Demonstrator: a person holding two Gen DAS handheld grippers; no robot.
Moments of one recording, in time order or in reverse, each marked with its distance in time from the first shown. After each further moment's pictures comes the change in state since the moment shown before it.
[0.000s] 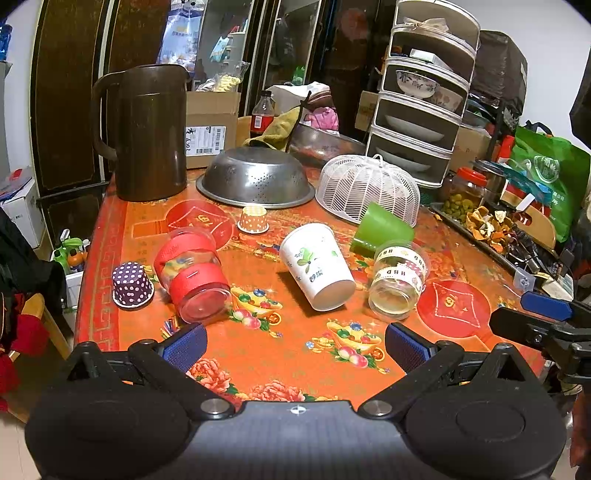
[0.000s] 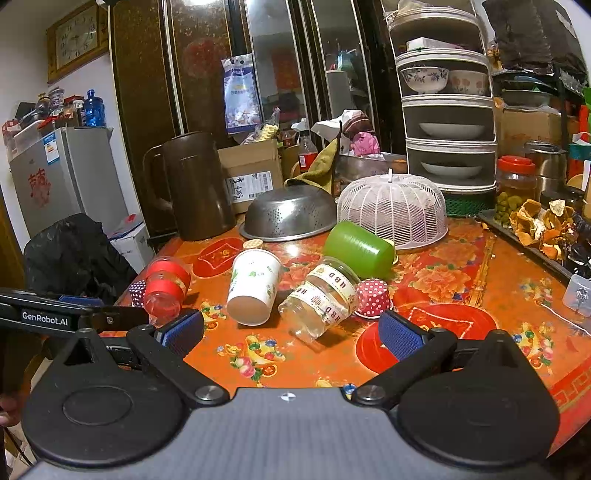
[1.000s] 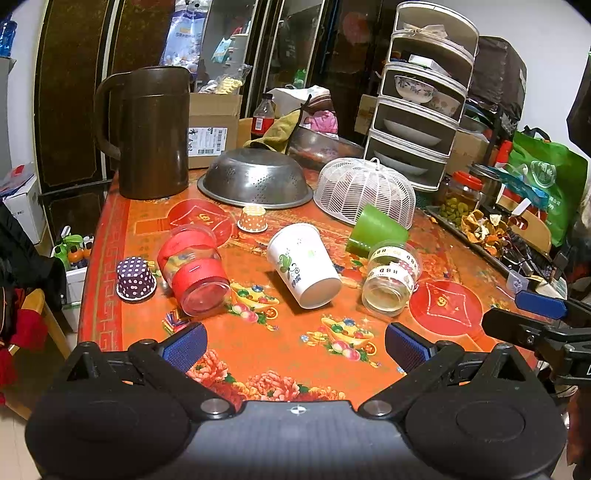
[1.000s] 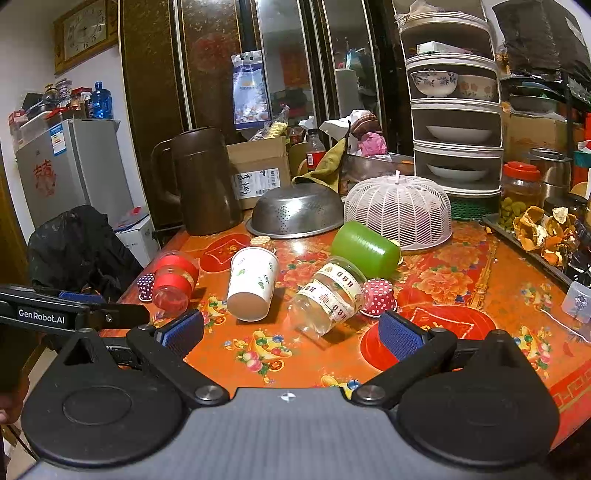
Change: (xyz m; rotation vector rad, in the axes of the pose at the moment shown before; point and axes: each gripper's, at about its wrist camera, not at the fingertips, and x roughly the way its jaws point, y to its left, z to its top) left arm -0.014 -0.001 -0.005 -0.018 -0.008 -0.006; right arm -0.006 0.008 0.004 -0.032 0.013 0.009
